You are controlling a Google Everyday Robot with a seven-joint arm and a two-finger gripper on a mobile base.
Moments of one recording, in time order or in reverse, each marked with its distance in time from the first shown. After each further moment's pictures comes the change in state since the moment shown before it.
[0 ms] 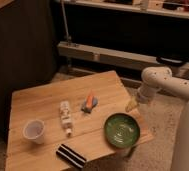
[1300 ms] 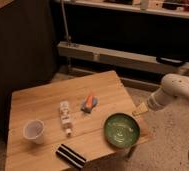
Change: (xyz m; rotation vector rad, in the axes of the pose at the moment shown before) arm 0.059 0.001 -0.024 -0.202 -0.121 -0.032
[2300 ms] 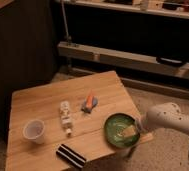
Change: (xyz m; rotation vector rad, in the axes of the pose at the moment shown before) arm 0.045 0.065 0.067 0.179 -0.124 -0.091
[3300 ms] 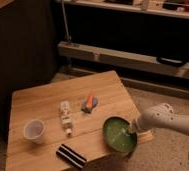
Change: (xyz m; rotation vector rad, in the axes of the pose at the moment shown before) arm 0.000 -0.021 0.033 0.000 0.025 0.026
